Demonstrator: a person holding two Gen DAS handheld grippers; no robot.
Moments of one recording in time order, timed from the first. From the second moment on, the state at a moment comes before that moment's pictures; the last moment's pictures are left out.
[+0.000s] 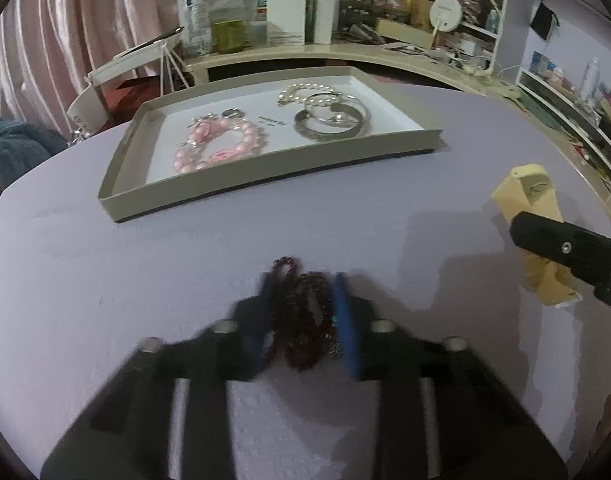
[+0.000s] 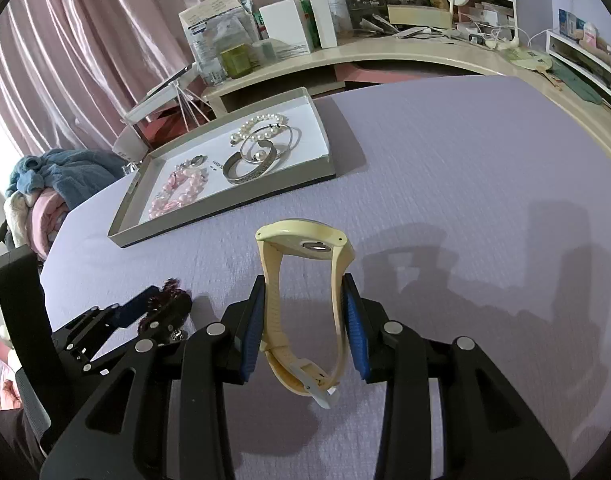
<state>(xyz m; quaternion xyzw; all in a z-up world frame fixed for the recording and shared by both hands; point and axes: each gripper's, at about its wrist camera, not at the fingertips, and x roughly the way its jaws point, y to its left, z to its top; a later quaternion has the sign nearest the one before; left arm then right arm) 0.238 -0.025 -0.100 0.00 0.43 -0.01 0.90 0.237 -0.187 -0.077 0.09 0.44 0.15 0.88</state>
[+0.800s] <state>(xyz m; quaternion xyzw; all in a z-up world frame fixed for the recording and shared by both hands) 0.212 0.047 -0.039 -0.07 0.38 0.03 0.92 0.230 -0.167 -0.060 0.08 0.41 0.17 0.89</state>
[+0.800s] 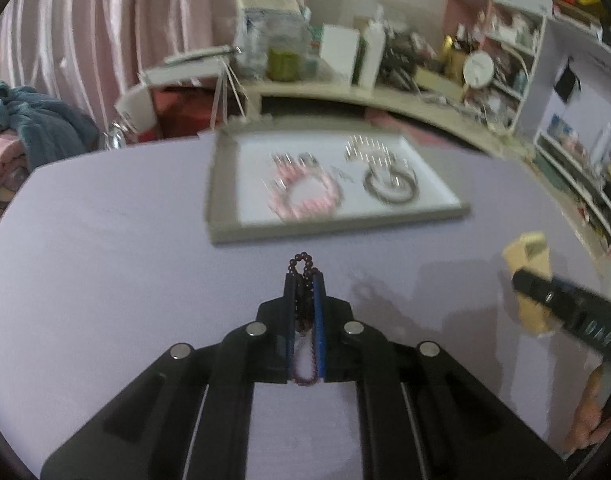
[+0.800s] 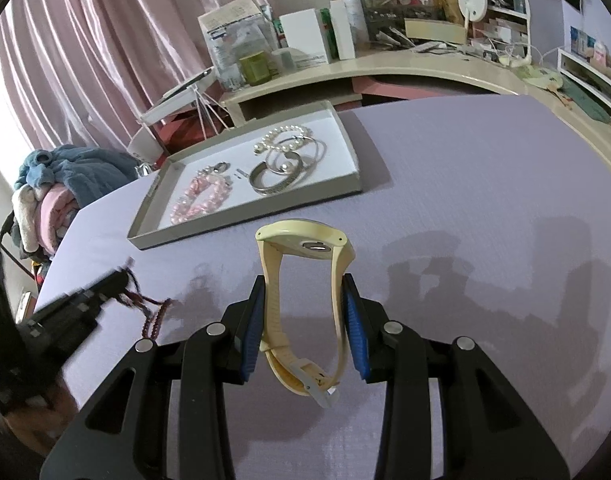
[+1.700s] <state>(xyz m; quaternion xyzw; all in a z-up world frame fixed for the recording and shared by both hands) 0.185 0.063 0.032 -0.08 0.31 0.04 0.95 0.234 -0.145 -0.029 0.07 0.37 0.21 0.90</state>
